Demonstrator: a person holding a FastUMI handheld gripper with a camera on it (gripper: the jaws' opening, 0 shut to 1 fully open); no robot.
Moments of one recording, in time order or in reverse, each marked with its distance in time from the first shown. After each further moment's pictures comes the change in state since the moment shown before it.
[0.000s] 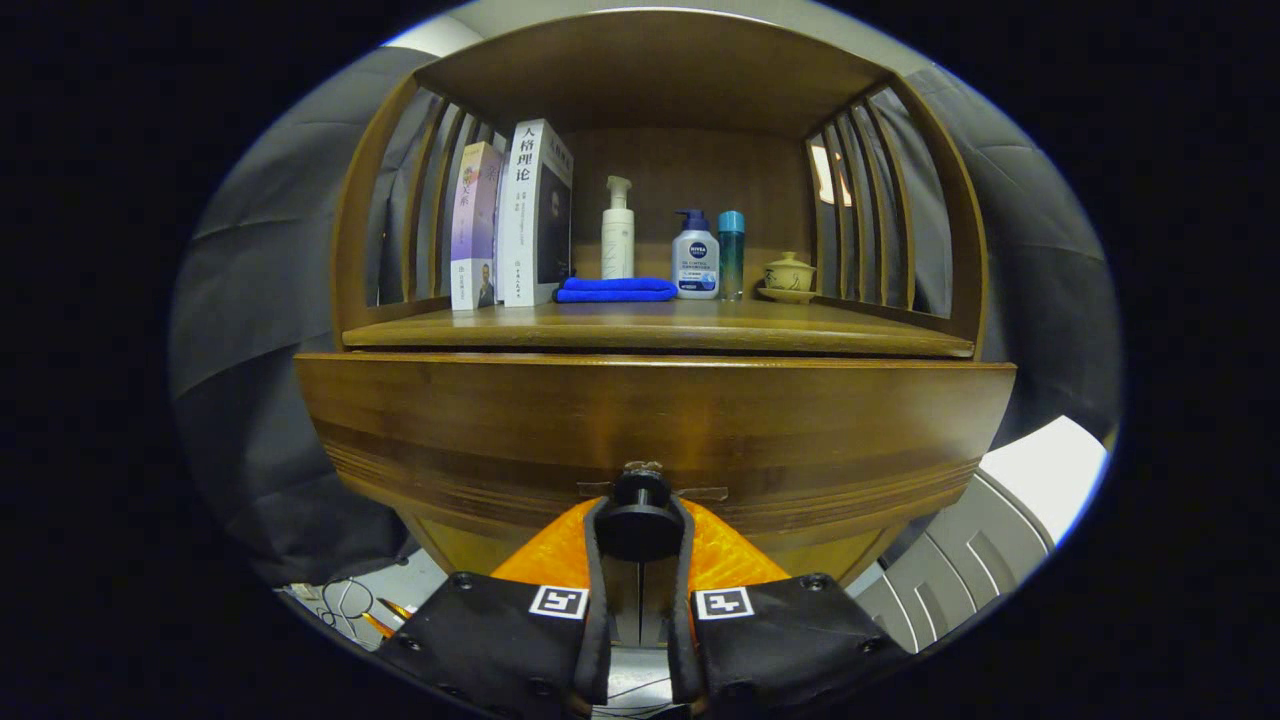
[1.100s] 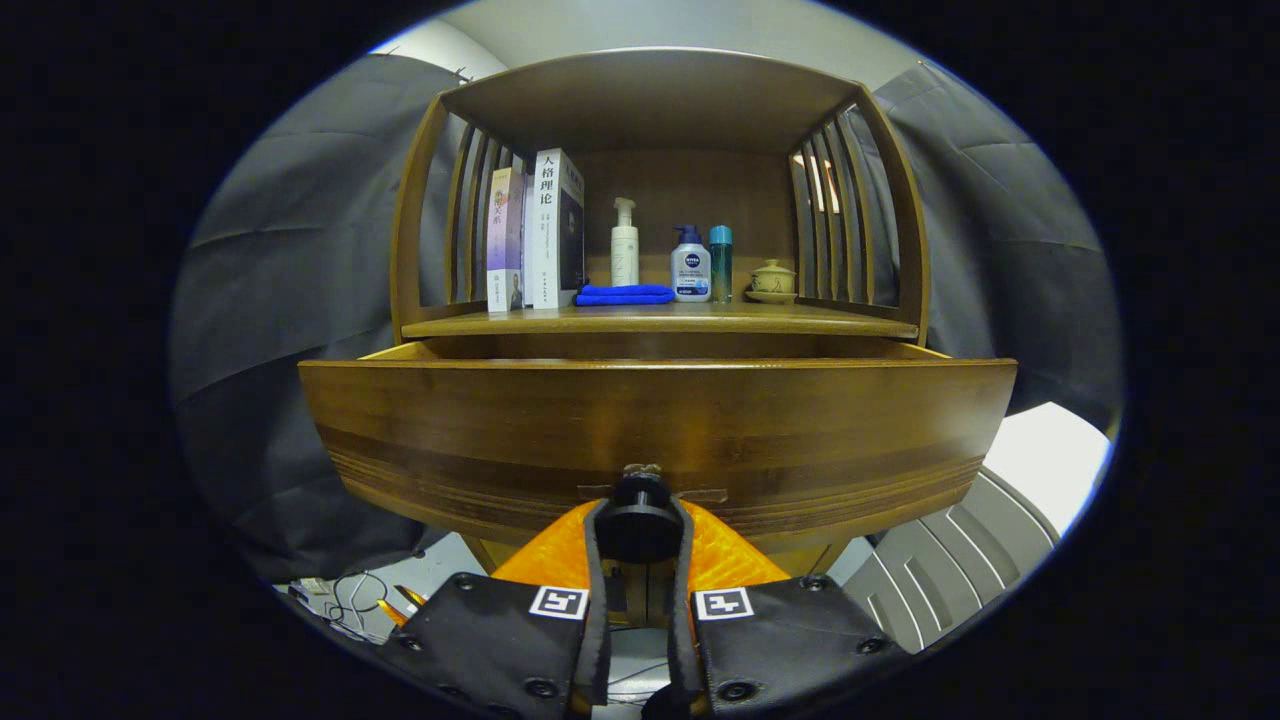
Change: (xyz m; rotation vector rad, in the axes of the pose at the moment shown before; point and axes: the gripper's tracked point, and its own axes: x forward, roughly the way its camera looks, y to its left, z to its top) arm -0.074 0.000 -0.020 0.011 -0.015 0.022
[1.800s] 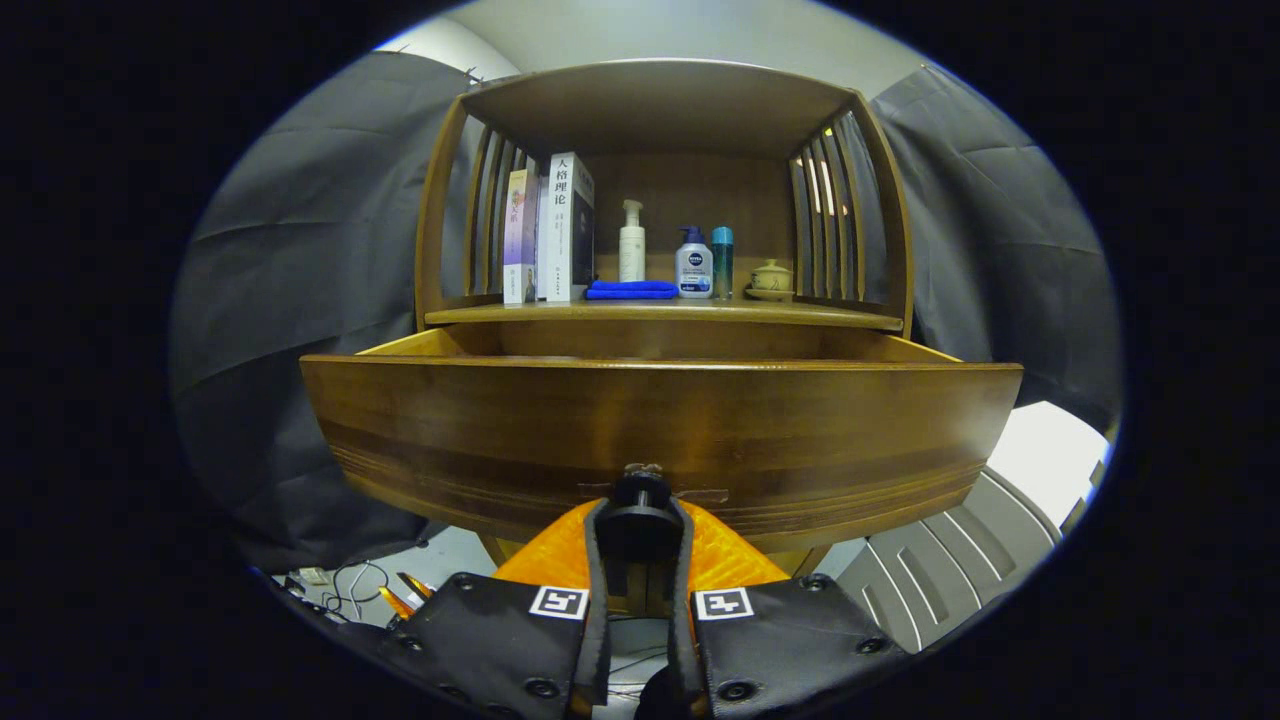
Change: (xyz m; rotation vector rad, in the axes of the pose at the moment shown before) arm -0.031 0.001 -0.014 -0.030 0.000 0.015
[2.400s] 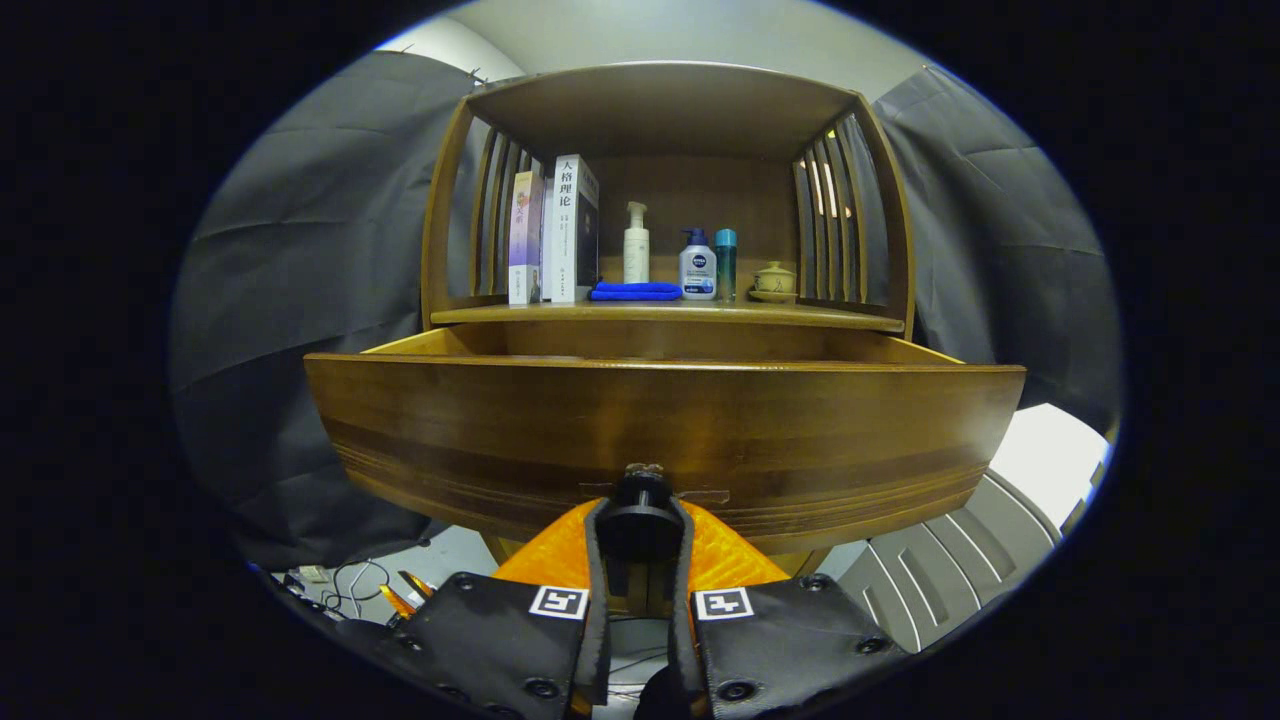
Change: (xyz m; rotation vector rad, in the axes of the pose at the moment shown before) arm -0.006 0.001 -0.001 -0.006 -0.005 0.019
